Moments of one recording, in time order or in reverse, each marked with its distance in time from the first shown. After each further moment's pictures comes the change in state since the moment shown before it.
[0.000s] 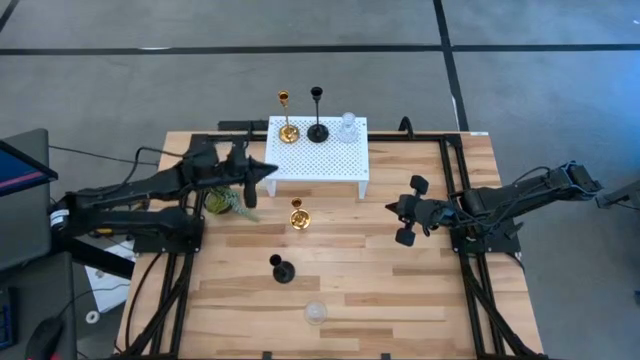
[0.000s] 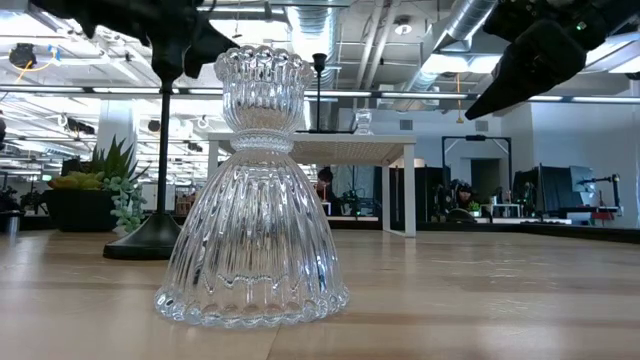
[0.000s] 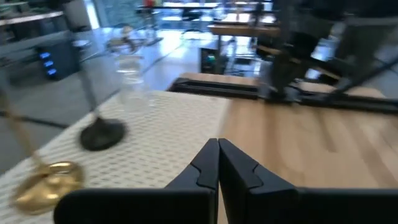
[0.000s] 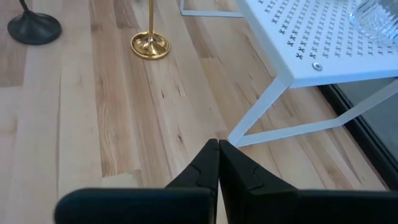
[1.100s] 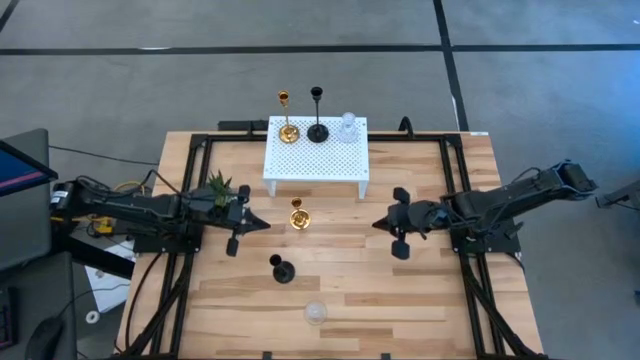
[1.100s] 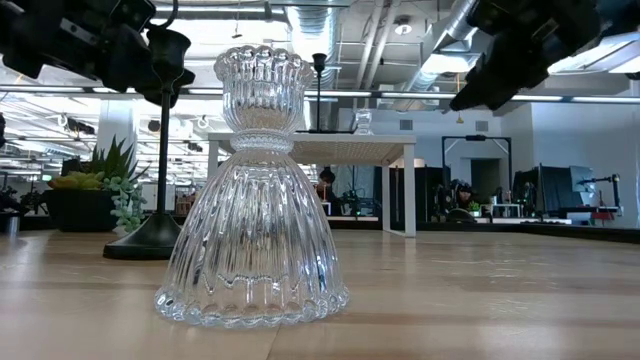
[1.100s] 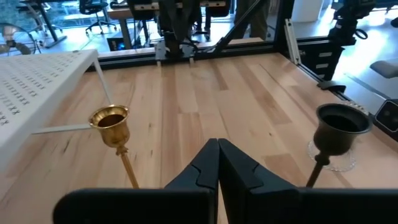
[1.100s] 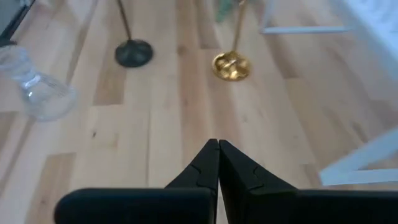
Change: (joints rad) left arm -0.386 -0.161 -0.346 0.132 -0.009 0.040; right arm 0.000 0.115 0.000 0.218 -0.285 -0.002
